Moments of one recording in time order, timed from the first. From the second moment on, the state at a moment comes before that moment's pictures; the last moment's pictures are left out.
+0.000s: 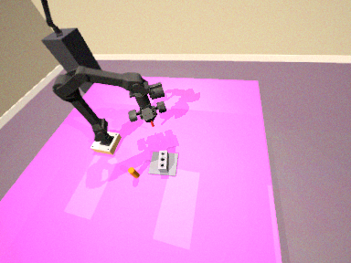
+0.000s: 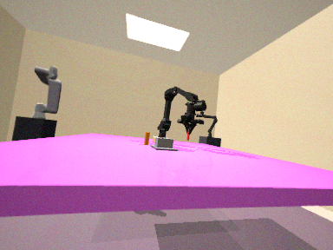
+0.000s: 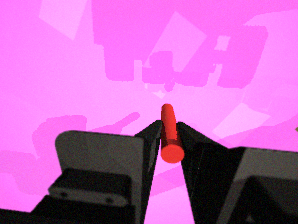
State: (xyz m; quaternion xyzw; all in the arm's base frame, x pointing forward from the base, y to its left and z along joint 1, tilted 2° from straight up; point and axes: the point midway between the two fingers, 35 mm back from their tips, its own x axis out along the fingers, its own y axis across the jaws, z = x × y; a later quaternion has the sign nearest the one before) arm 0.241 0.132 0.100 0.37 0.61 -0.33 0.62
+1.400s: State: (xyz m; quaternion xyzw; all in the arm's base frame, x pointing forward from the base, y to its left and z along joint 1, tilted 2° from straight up) arm 0.297 0.069 0.119 0.36 0.60 -0.34 0.62
